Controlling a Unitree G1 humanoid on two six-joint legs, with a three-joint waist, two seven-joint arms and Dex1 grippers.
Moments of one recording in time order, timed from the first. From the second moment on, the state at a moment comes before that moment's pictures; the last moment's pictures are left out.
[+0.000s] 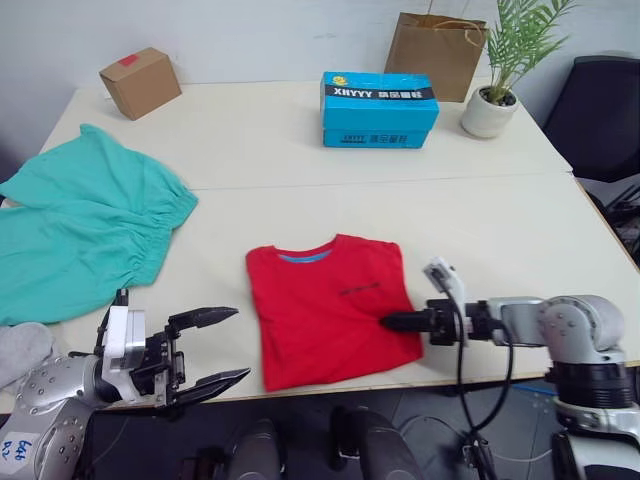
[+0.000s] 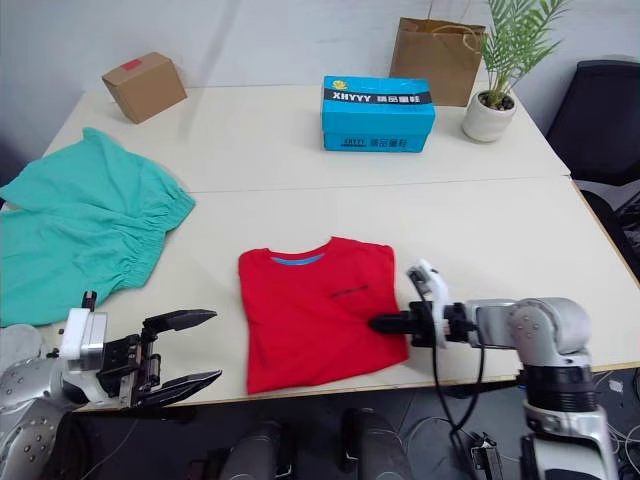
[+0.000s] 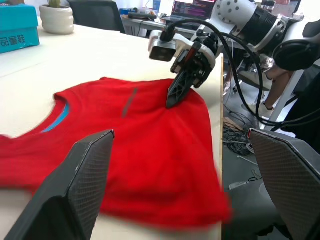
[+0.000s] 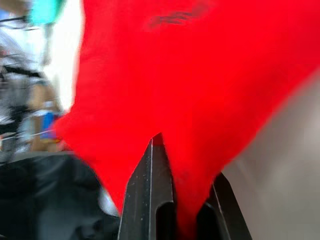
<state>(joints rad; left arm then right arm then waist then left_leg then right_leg) 0.24 0.68 0.32 -0.42 -0.73 0.19 -1.14 -0.39 -0.64 -0.17 -0.11 0.88 1.48 0.66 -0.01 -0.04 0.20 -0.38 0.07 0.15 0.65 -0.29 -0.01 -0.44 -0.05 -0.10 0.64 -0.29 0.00</state>
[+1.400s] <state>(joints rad) 0.18 0.70 0.33 -0.32 -0.71 0.20 -1.17 -0.43 -1.13 -0.19 0.82 0.30 0.76 1.12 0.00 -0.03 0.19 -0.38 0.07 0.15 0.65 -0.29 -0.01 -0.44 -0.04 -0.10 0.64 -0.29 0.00</state>
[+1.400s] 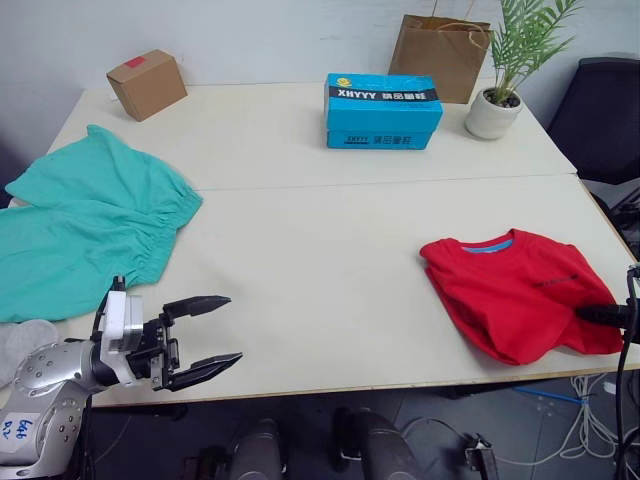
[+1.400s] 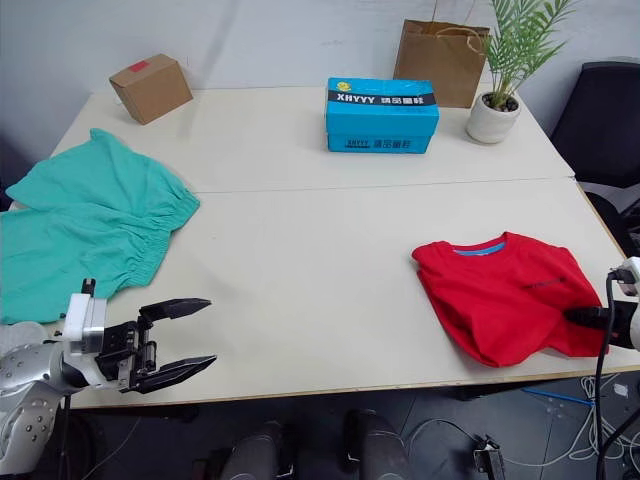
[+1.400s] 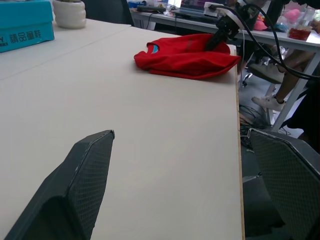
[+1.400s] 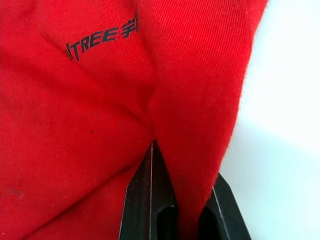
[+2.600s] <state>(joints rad) 0.74 0.32 0.90 -0.38 -0.69 0.17 -0.76 0.01 -0.65 -0.16 -0.04 0.50 -0.27 1.37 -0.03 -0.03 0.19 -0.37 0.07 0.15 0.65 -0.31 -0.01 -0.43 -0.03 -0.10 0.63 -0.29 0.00</state>
